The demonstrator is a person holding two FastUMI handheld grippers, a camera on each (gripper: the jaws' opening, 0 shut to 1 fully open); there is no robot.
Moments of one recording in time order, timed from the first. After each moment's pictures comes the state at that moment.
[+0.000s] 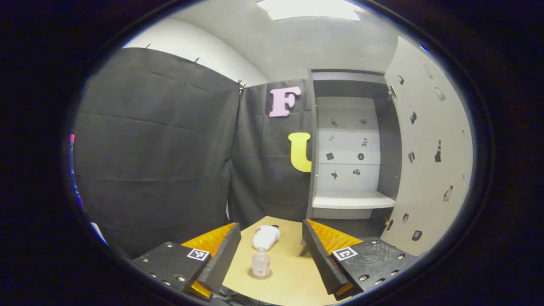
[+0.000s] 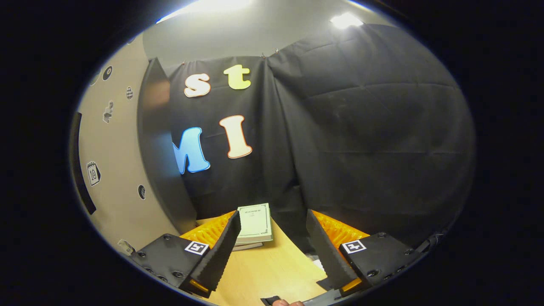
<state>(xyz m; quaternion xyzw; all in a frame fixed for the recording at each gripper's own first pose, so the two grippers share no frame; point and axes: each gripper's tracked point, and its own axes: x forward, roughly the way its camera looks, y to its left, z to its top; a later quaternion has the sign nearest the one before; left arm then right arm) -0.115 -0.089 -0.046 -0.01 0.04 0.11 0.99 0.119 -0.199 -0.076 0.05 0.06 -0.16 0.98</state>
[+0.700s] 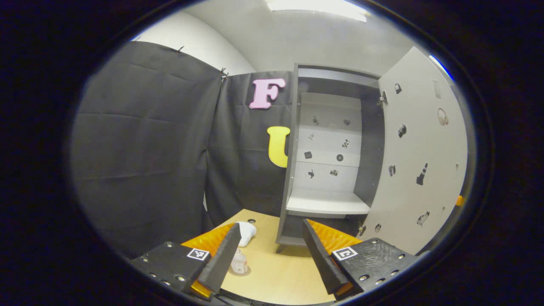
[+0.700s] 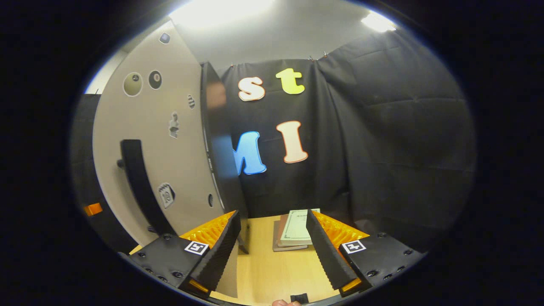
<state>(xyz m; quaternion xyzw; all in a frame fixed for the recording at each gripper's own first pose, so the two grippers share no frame) -0.079 -0.111 -0.010 -0.03 0.07 0.04 1.00 0.113 -0.068 -0.007 0.04 0.06 0.01 1.00</state>
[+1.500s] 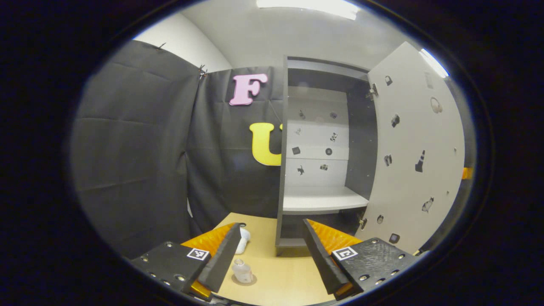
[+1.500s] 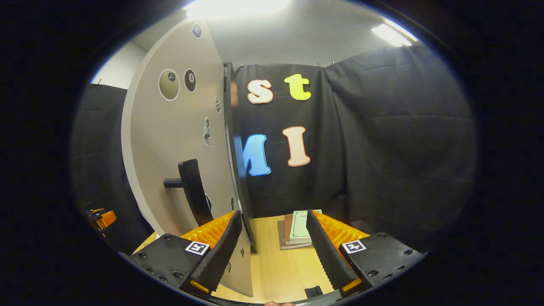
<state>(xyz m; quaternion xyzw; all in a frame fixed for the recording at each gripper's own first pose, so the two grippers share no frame) -0.039 -0.085 -0.025 0.00 0.07 -0.05 1.00 0.087 0.005 0.018 0.01 0.07 -0.03 1.00</state>
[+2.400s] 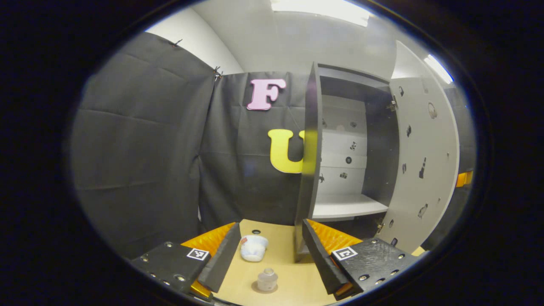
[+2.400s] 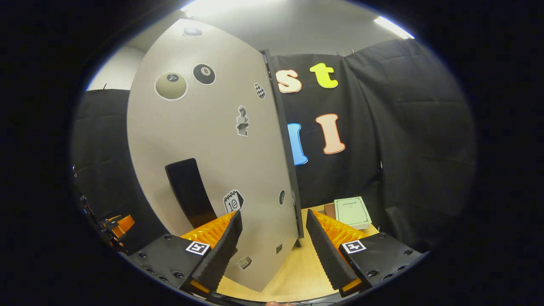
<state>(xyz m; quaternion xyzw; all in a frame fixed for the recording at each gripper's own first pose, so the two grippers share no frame) -0.021 0.026 -0.027 -0.02 0.05 -0.01 1.00 0.102 0.142 -0.001 0.06 0.10 0.05 0.99</state>
